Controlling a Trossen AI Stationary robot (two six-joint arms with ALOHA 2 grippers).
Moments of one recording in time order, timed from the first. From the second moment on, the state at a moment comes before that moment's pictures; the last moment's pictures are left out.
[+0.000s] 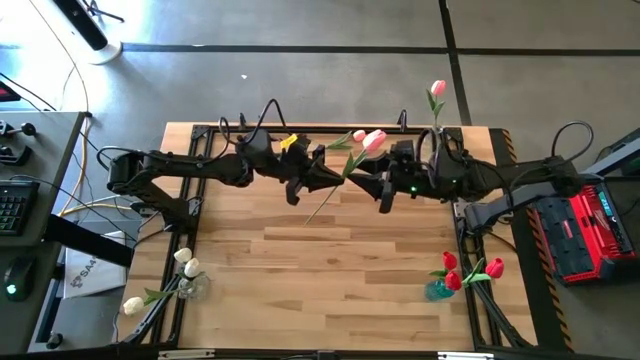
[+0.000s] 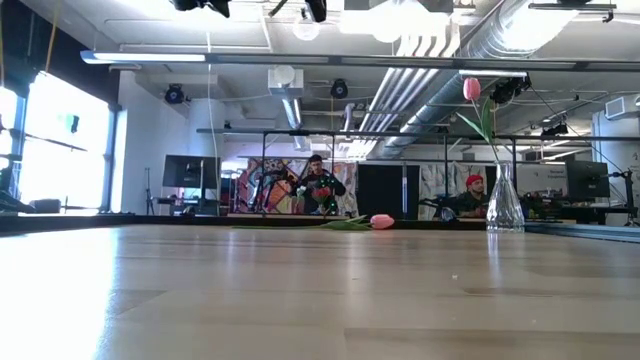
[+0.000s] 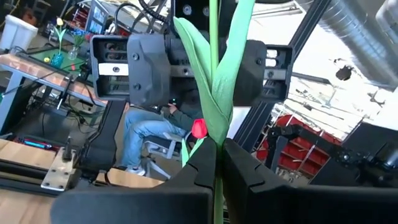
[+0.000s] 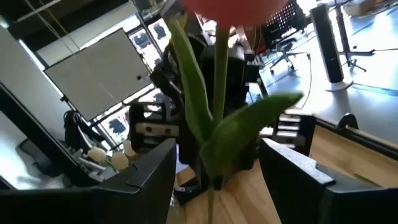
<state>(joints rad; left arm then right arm) 0.15 1.52 1.10 0.64 0.44 -0.58 0.15 1.19 1.20 -0.03 0.36 0.49</state>
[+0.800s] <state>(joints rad) 0.19 1.52 1.10 0.61 0.50 -0.55 0.12 1.22 1.20 -0.06 0.34 0.44</state>
